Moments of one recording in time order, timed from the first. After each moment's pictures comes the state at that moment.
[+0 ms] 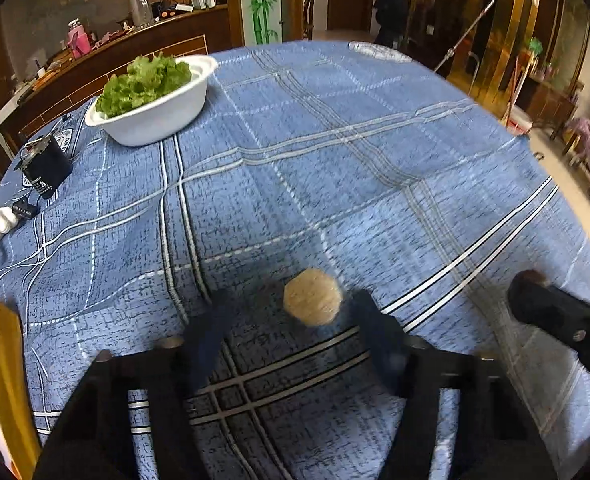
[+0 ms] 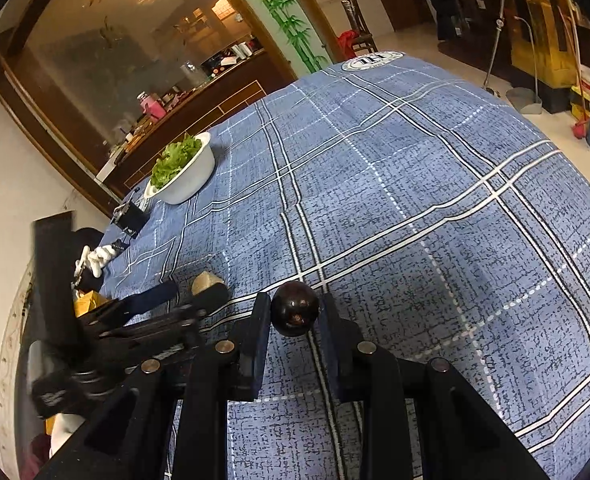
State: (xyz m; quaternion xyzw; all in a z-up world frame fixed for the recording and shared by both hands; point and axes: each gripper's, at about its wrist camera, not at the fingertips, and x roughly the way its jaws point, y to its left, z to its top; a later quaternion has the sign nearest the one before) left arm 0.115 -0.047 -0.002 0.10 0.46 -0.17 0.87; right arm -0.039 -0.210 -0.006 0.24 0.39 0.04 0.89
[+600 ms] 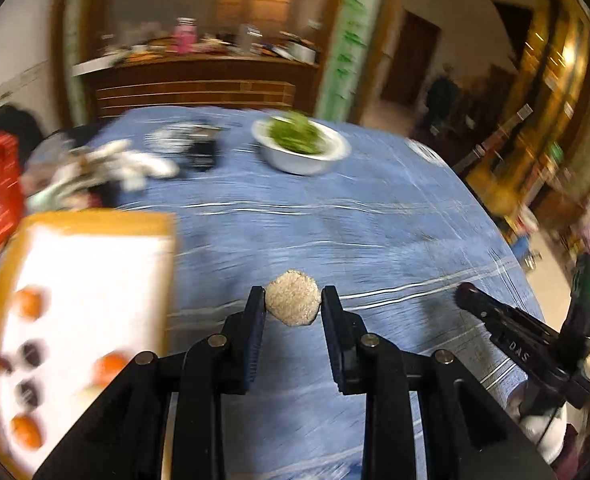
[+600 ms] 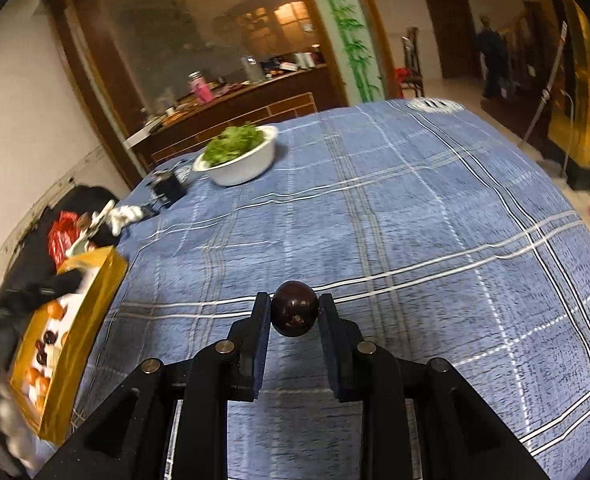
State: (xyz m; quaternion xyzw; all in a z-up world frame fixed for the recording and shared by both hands) left arm 0.002 0.132 0.100 -0.06 0.39 -0.09 0.91; right arm -0.054 -0.135 0.013 0.12 0.35 0.08 0.92
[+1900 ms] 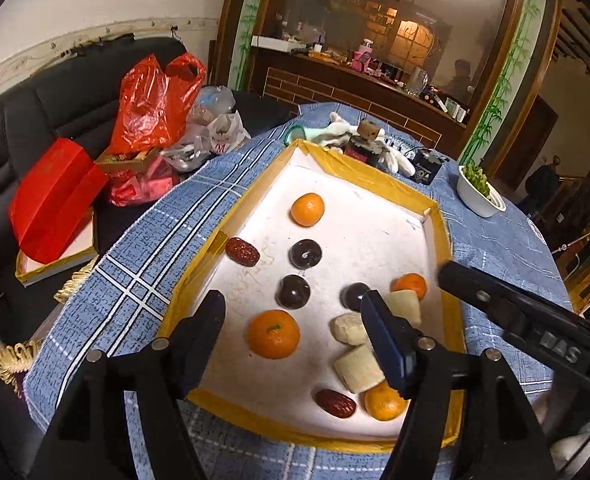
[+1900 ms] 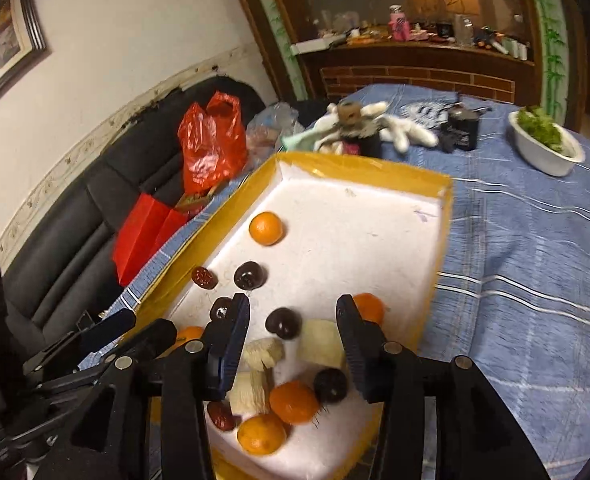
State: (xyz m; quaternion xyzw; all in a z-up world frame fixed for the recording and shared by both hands) left arm -0.119 0.336 0.073 -0.16 0.36 0.11 0.91; right arm -0.096 0.166 0.051 0.03 0.40 0.31 0.86
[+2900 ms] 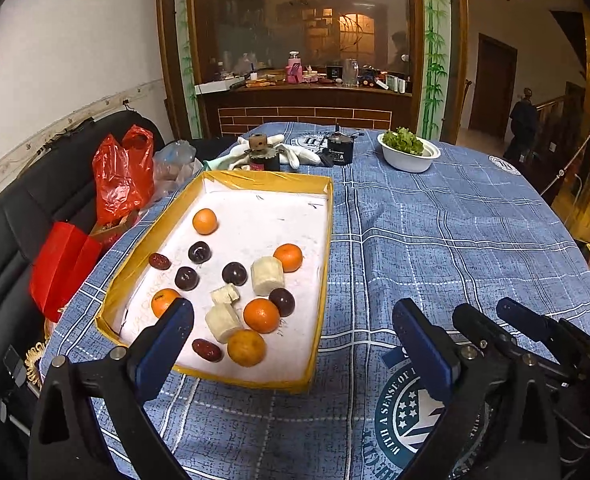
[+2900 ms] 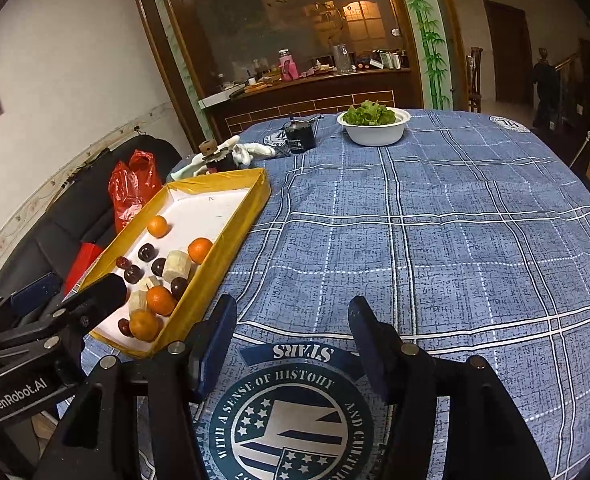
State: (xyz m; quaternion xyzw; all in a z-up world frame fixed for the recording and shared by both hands) left arm -0.151 0.172 0.108 -0.01 0.34 0.09 0.94; right arm -0.181 0.009 0.035 0.08 0.35 0.17 0.92
